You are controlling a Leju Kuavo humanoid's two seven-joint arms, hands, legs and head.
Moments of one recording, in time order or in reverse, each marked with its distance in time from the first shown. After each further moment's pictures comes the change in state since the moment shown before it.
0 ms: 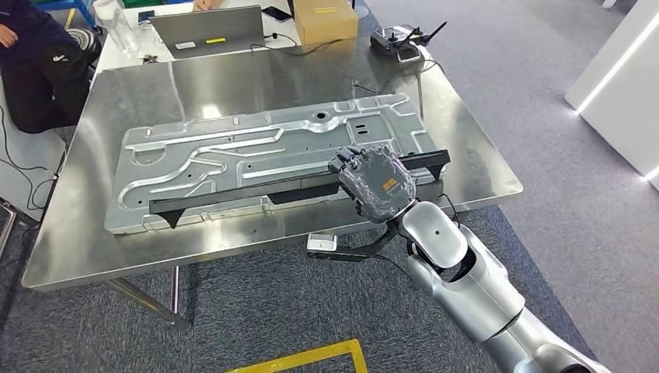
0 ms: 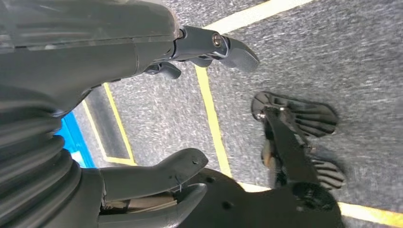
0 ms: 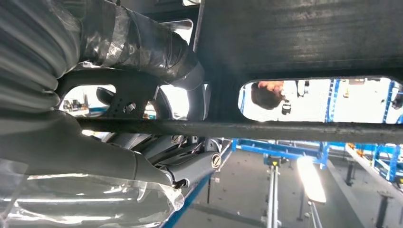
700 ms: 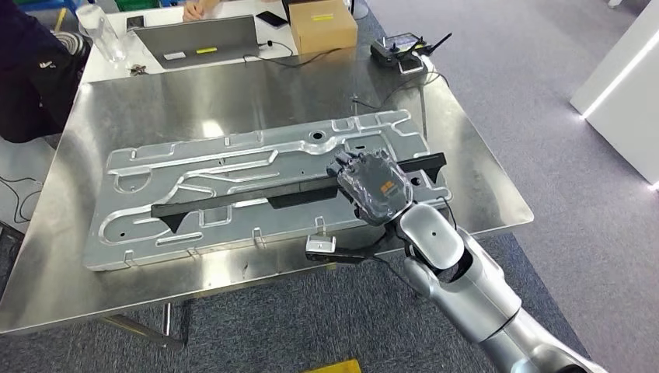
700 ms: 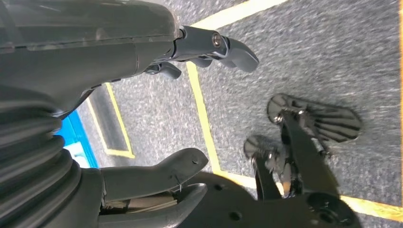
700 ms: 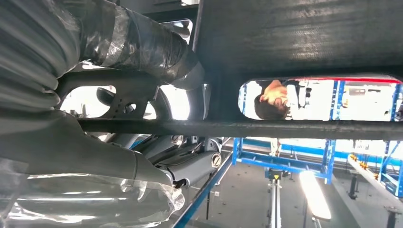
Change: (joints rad) left arm 0.003 0.004 0.005 0.000 0.004 0.003 0.000; right arm 0.005 0.008 0.004 0.026 -0.009 0.001 -0.004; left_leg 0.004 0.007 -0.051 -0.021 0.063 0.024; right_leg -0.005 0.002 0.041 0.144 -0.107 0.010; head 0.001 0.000
